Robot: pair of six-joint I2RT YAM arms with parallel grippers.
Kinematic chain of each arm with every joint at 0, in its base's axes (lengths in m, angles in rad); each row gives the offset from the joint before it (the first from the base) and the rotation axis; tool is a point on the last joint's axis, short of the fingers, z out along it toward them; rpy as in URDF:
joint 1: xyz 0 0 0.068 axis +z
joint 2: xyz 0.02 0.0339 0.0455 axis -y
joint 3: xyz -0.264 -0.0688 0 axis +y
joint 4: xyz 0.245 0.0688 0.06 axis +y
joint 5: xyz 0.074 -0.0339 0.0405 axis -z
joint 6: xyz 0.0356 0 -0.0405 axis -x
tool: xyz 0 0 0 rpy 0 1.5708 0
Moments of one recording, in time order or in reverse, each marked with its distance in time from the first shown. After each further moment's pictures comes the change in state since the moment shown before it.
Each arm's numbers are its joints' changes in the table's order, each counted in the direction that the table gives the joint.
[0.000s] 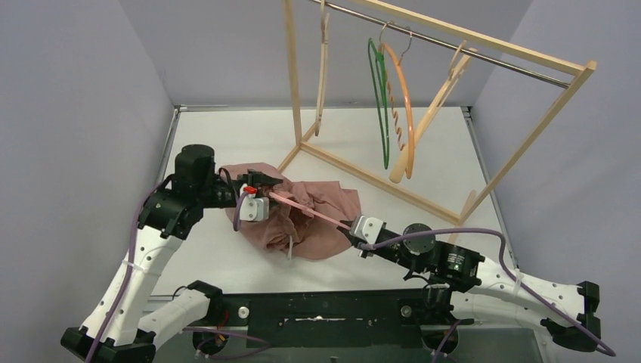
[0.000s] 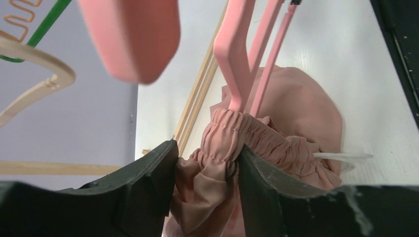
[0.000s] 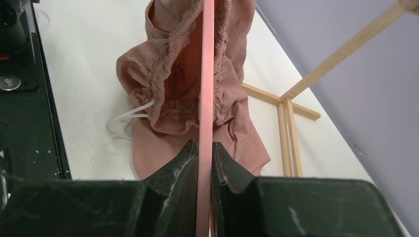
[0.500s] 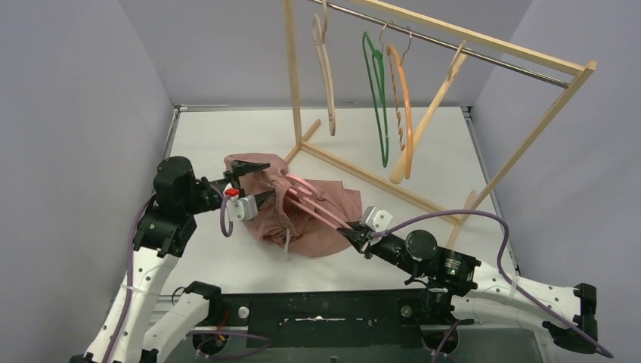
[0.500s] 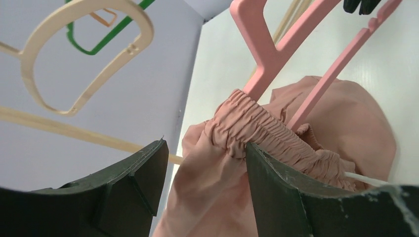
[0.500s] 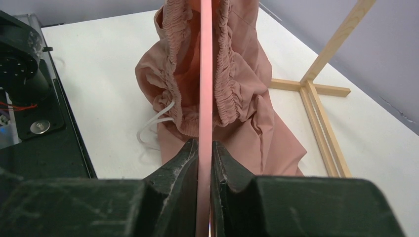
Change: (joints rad) left arm 0.117 0.161 0.175 -0.356 0.021 0.191; right arm 0.000 0.044 0.101 -0.119 0.080 -0.236
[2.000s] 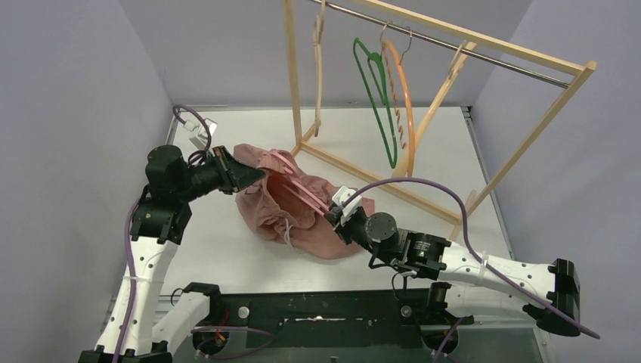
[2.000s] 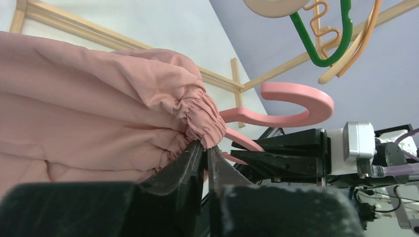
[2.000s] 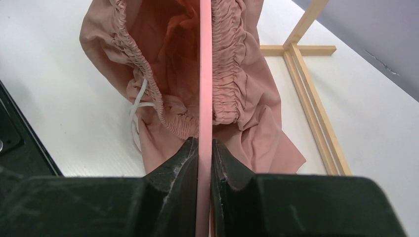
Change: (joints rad) left arm 0.126 -0.100 -0.084 0.064 -0.205 1.542; right arm -0.006 -0.328 -0.249 0.137 0.154 -0.063
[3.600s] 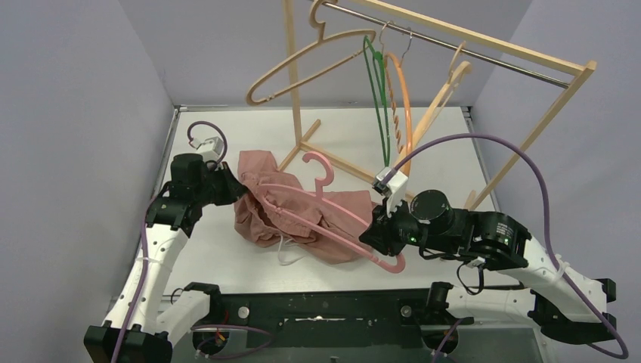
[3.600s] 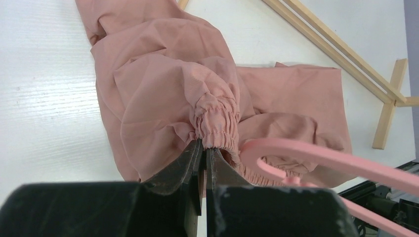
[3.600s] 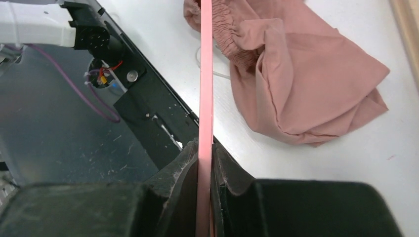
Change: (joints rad) left arm 0.000 -0.064 0.135 0.161 -0.452 -0.255; right arm -0.039 0.072 -0.559 0.916 -0.263 -0.449
